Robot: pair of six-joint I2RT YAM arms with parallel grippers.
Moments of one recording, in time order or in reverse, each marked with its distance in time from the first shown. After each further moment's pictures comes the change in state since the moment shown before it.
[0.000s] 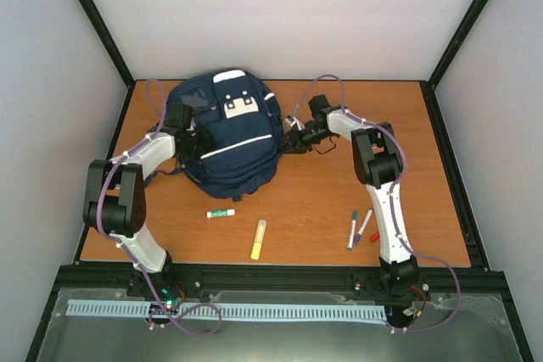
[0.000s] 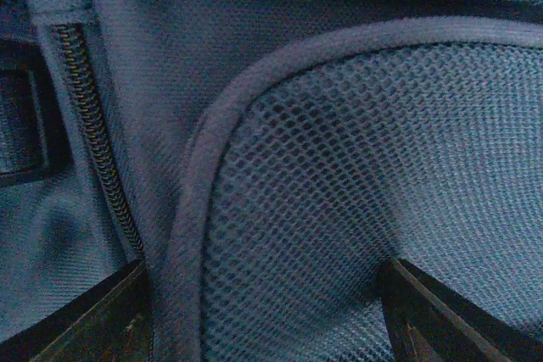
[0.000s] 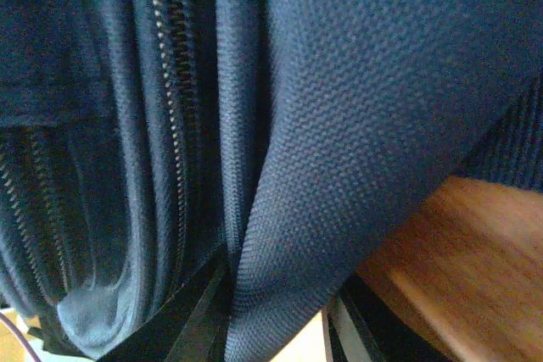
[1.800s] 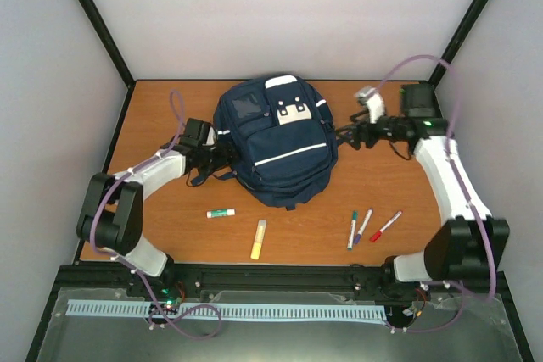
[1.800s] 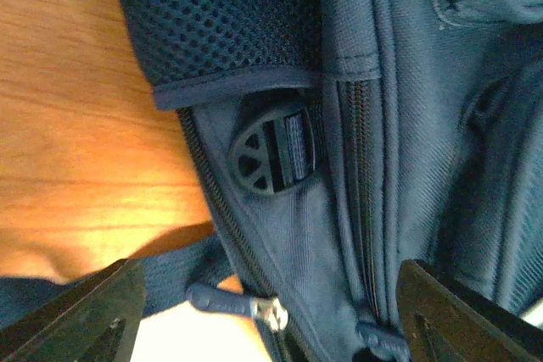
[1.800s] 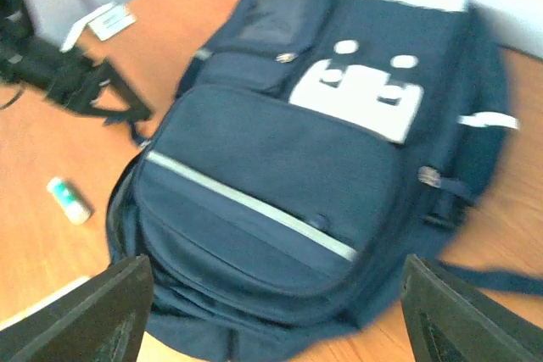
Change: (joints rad) left arm -0.170 -0.142 -0.160 0.092 0.083 0.016; right arm -0.377 -1.138 -0.643 0.033 0.250 -0.445
